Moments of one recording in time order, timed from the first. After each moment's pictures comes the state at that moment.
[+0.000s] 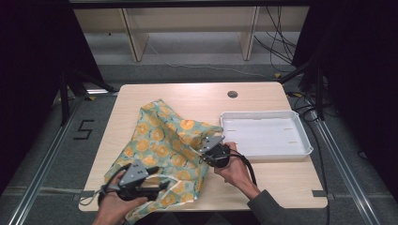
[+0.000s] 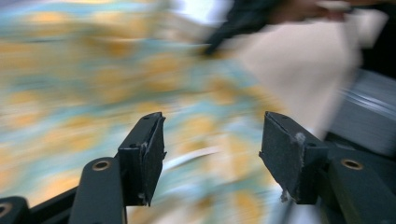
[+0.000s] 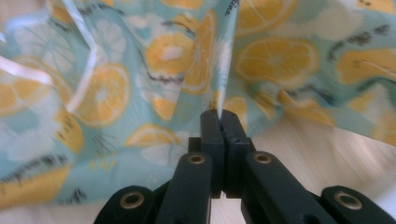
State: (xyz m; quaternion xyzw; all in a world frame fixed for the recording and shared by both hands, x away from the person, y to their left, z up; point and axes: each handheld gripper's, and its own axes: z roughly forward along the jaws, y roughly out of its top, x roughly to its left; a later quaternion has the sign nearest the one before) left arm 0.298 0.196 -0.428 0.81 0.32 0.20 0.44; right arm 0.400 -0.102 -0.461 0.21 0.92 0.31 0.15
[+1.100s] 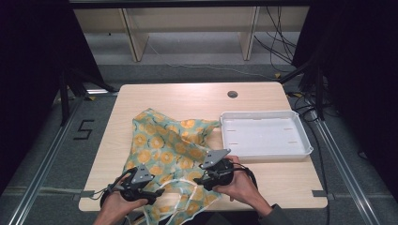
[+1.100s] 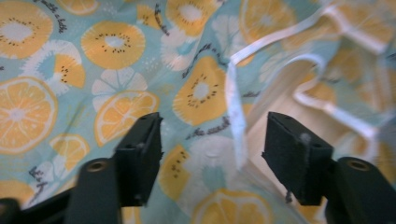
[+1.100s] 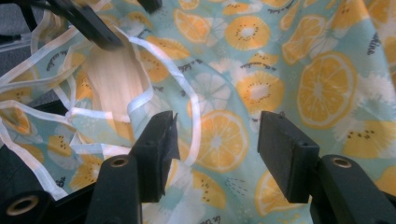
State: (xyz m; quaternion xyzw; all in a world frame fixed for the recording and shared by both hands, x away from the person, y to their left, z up) left arm 0.316 0.182 -0.488 0.89 0.30 0.14 0.32; right arm 0.352 -0.102 -0.453 0.17 0.91 0.37 0.08
